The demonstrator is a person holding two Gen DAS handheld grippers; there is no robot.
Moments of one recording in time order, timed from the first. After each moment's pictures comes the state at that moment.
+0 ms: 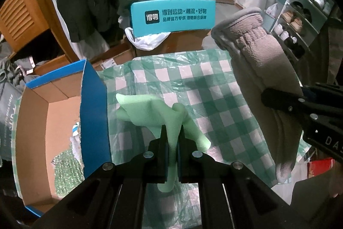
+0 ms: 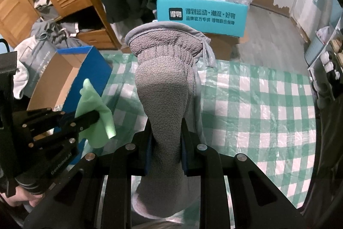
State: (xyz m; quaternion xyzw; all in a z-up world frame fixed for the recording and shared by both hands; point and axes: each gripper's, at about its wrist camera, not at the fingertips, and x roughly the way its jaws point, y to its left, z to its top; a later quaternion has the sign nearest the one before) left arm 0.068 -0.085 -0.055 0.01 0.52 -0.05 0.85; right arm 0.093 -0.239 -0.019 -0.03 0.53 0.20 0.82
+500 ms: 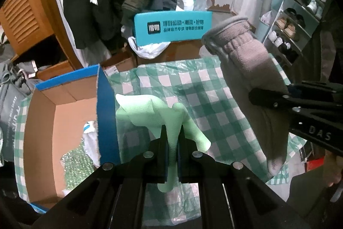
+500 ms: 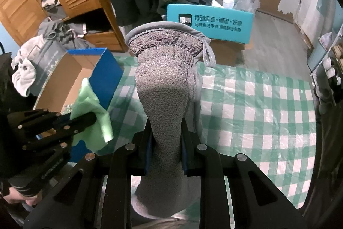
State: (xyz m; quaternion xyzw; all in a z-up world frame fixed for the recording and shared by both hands) left arm 0.041 -0.067 -0.028 0.00 0.49 -0.06 0.87; right arm 0.079 -0.227 -0.002 -0.04 0.52 0.22 0.83
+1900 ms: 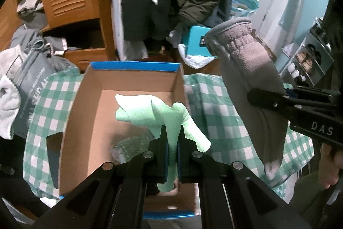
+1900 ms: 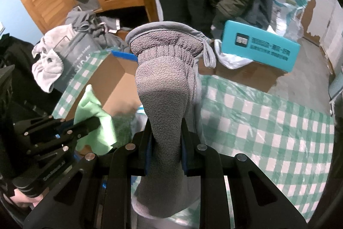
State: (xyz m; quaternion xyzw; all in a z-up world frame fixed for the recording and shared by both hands) left arm 0.003 0.076 -0.012 -0.08 0.46 0.02 0.88; right arm 0.072 -0.085 0.020 -0.06 0.50 0.30 0.81
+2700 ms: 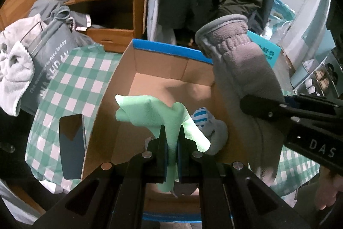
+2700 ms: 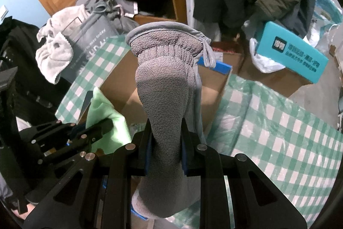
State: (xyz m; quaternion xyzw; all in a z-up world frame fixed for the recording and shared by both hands) left arm 0.002 0.148 -0.045 -0.13 0.49 0.08 0.86; right arm 0.073 0.019 -0.009 -0.09 0.53 0.34 0.77
